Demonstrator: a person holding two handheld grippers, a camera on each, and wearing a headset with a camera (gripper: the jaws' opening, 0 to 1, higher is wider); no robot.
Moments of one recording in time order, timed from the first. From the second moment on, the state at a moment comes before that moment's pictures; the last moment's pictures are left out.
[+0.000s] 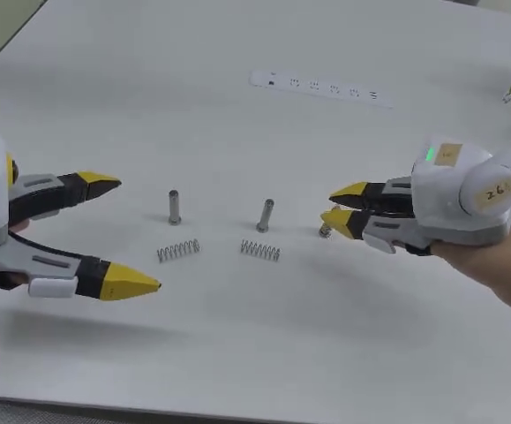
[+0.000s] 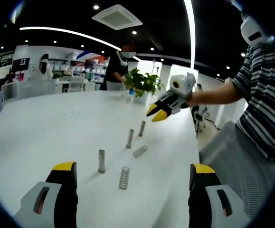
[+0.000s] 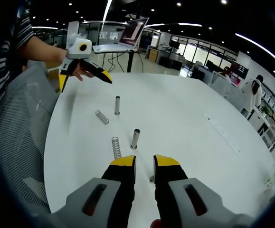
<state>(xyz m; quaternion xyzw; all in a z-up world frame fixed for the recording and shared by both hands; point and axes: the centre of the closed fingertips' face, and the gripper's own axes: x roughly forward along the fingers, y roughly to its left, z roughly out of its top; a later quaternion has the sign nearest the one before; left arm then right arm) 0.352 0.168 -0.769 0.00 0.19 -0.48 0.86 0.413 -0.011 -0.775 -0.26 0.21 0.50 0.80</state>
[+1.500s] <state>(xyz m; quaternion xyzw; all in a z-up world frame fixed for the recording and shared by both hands) 0.345 0.171 -0.776 0.00 0.20 -0.48 0.86 0.387 0.047 -0.836 -0.28 0.26 0.56 0.73</state>
